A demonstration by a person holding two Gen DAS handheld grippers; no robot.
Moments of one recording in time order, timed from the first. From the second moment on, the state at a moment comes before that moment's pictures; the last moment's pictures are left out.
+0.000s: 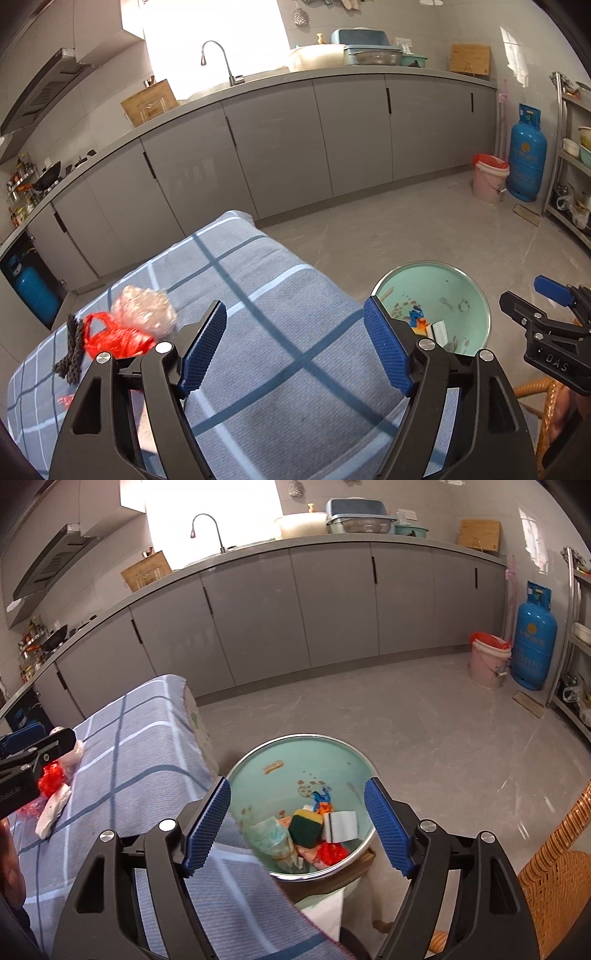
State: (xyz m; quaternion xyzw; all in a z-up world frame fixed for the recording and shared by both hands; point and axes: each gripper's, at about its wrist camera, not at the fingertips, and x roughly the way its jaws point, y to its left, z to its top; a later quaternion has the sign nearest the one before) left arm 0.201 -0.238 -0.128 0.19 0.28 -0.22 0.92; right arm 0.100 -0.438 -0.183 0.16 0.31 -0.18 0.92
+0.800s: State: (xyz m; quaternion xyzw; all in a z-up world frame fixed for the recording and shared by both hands) left arm 0.228 -0.016 -0.153 0.13 0.34 -0.03 0.93; right arm 0.176 -0.261 -0.165 0.07 0.34 -0.03 0.94
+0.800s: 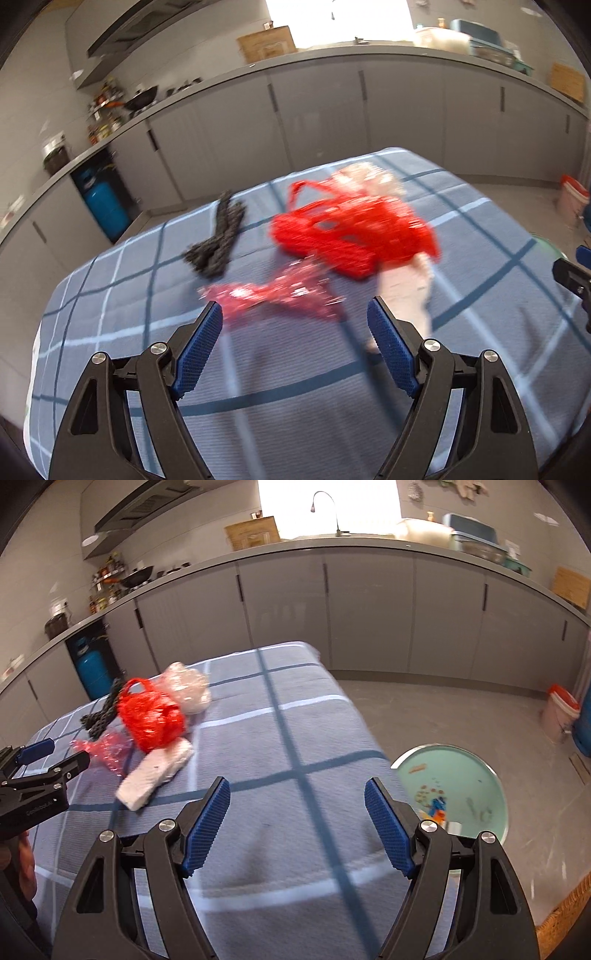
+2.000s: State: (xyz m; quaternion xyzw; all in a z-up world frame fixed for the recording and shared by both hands) left arm 0.290 0.034 -0.172 0.10 0.35 -0.03 0.93; right arm 0.231 -0.144 -0.199 0.01 0.42 0.04 0.91
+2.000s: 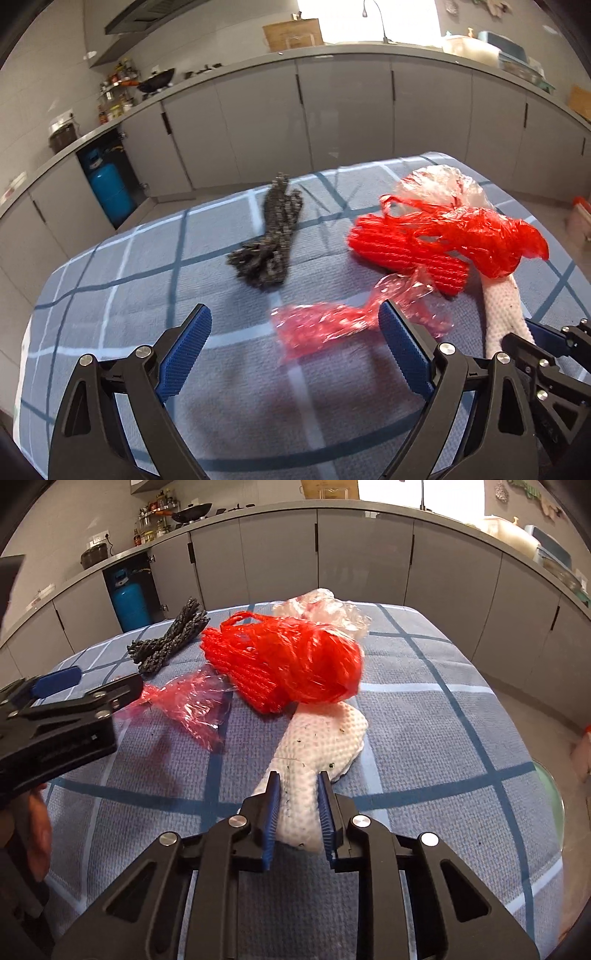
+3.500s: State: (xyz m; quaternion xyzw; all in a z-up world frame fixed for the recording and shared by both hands) left arm 0.265 0.013 -0.159 0.08 0.36 -0.07 0.93; right arm 0.178 -0.181 -0.182 0.01 0.38 0.03 0.92
